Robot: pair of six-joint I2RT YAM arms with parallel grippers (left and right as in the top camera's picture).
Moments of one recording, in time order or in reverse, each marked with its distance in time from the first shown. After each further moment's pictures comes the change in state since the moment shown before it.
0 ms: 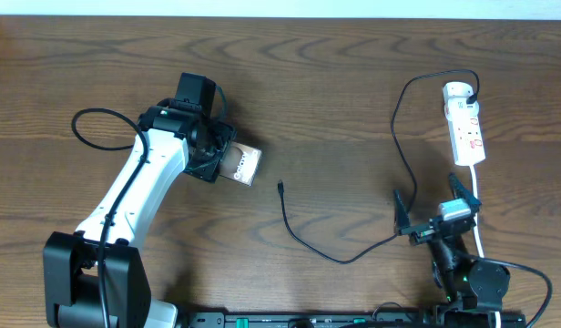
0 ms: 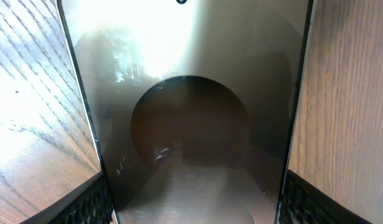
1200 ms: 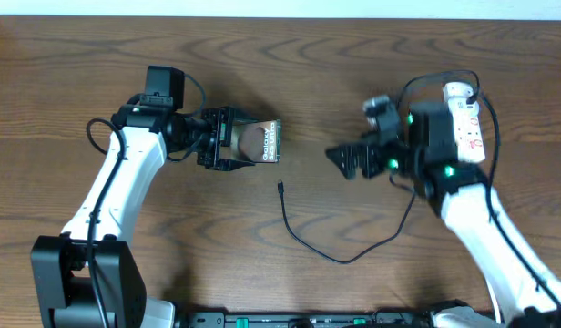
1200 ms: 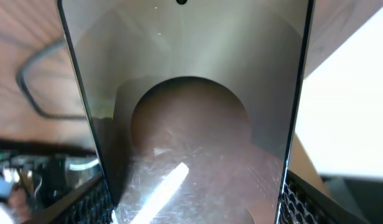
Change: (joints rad) left arm 0.132 -0.002 0.002 0.087 0.723 -0.162; right arm 0.293 1.309 0.924 -0.445 -0.193 0.169
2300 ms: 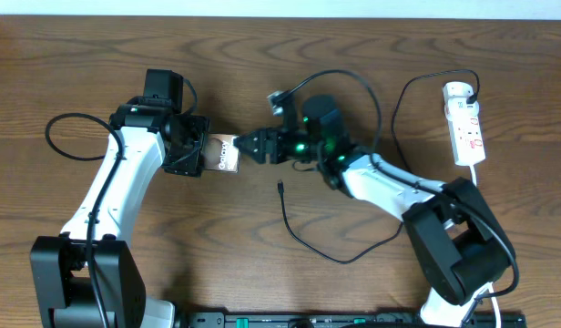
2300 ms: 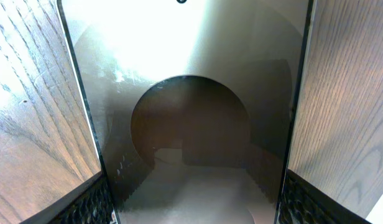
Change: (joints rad) left arm 0.006 0.000 0.000 -0.081 -0.688 0.058; right arm 0.372 0.517 0.117 0.727 -0.129 0.626
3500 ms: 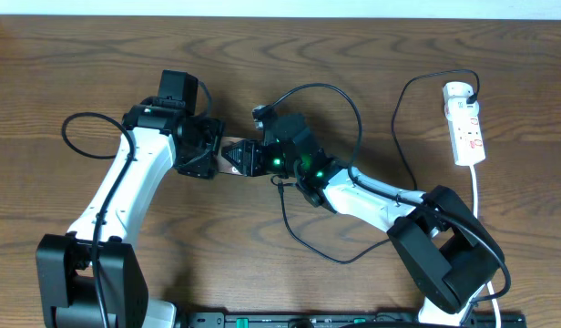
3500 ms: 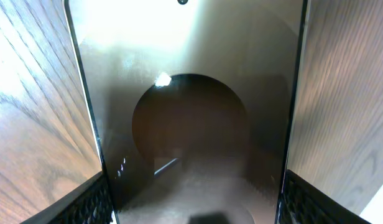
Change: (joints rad) left arm -0.067 0.000 0.000 -0.003 0.071 -0.010; right arm 0.135 0.005 0.000 -0.015 0.237 0.101
